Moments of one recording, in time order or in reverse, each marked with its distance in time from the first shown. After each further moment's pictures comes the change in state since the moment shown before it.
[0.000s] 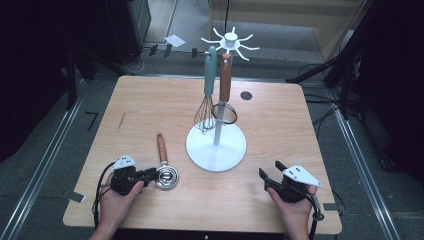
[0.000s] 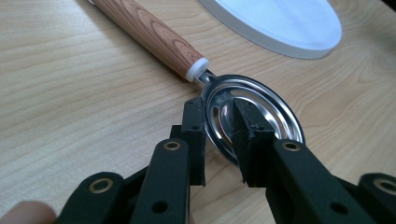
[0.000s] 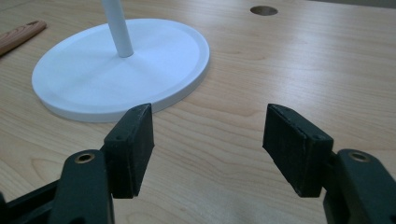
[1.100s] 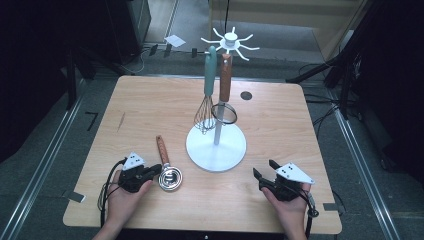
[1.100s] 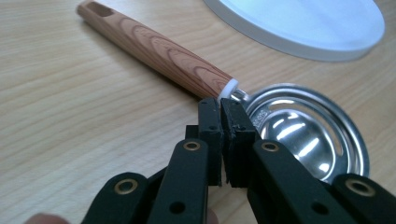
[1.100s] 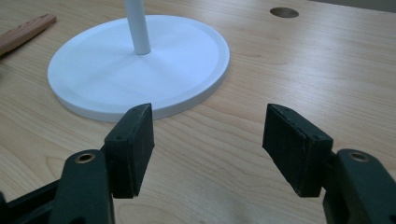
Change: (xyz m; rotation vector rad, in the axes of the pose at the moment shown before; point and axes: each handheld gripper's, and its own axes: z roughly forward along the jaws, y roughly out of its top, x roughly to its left) left arm -0.013 0.006 0.020 -0.014 0.116 0.103; right arm 0.011 0.005 0.009 0.013 0.034 -0.047
